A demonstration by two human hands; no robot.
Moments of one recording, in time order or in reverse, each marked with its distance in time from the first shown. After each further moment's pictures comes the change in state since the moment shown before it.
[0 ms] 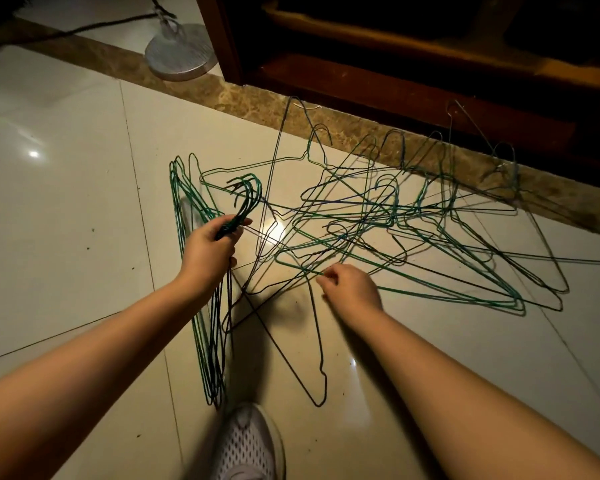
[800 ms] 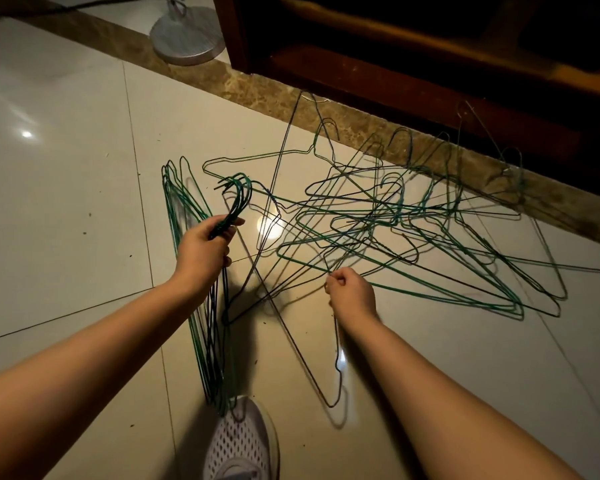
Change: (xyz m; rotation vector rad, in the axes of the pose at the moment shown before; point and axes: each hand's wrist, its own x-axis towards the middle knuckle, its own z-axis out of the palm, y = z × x) left_hand 0.006 -0.024 -0.011 -0.032 0.052 -0.035; right_hand -0.005 0.007 0.024 0.469 0.034 0.187
